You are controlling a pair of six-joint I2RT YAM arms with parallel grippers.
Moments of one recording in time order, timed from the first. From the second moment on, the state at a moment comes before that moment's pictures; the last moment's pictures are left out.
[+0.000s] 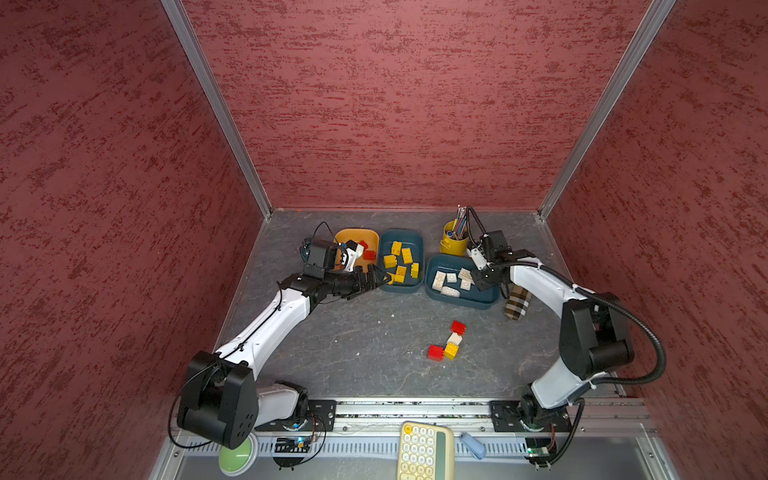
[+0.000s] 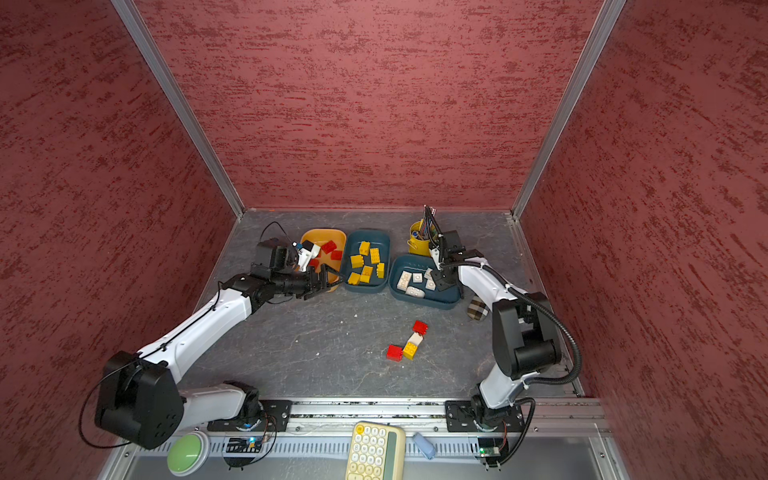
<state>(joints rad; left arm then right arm) -0.29 1.28 0.90 -0.37 0.73 -0.60 0.22 1.67 1.14 -0.63 0.07 -0.20</state>
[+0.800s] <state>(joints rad) -0.22 1.23 0.90 -0.46 0.73 -0.55 0.75 1.30 0.87 -0.66 -0.25 -0.29</state>
